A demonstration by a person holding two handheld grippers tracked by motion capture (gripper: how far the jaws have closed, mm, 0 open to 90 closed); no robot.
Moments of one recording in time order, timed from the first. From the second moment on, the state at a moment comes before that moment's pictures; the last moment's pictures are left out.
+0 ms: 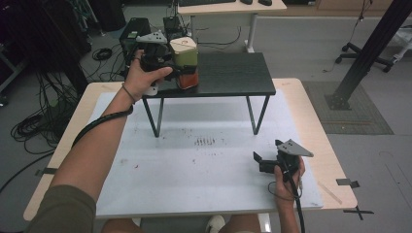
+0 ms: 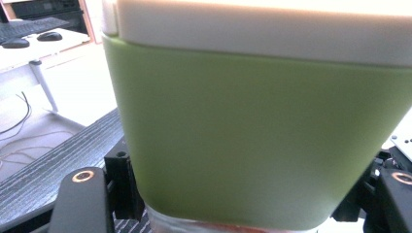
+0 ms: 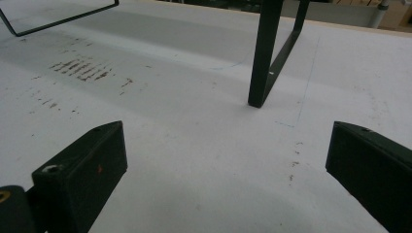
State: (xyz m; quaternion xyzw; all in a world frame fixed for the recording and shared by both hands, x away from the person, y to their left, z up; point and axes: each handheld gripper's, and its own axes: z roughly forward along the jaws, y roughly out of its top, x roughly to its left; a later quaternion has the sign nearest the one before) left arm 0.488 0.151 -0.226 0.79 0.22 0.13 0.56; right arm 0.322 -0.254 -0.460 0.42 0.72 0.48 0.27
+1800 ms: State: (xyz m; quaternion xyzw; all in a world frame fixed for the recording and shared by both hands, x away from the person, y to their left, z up) left arm 0.472 0.175 -0.218 0.79 0.23 0.13 0.56; right arm 0.323 -0.252 -0.460 0.42 0.73 0.48 0.27
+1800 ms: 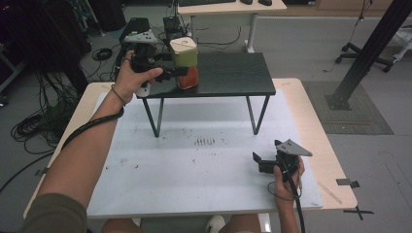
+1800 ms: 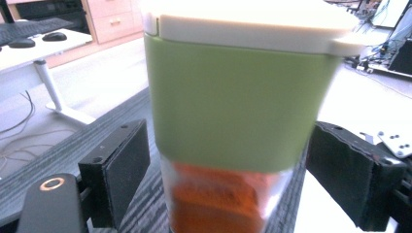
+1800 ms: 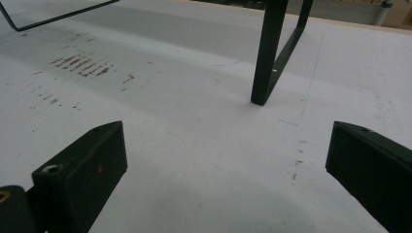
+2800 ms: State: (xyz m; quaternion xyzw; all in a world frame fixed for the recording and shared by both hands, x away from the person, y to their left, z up) left arm 0.414 0.229 -0.222 0.77 0.24 0.15 0.57; right arm 0.323 -0.252 -0.460 0.42 0.73 0.47 0.27
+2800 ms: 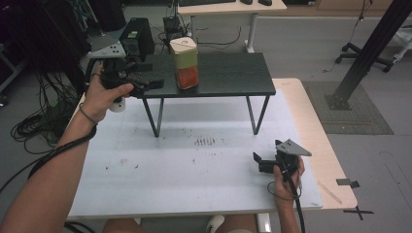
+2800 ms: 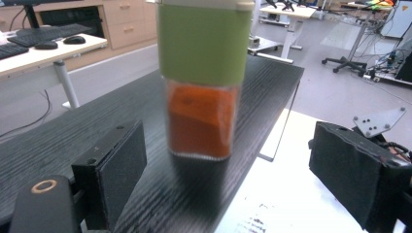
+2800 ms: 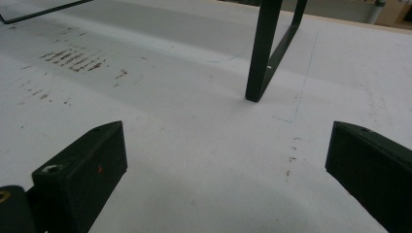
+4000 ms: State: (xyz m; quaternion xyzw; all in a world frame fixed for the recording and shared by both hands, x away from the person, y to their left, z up) left arm 0.347 0.277 -0.289 0.74 0.27 0.12 0.61; right arm 0.325 -0.250 -0.462 0.42 0.74 0.45 0.27
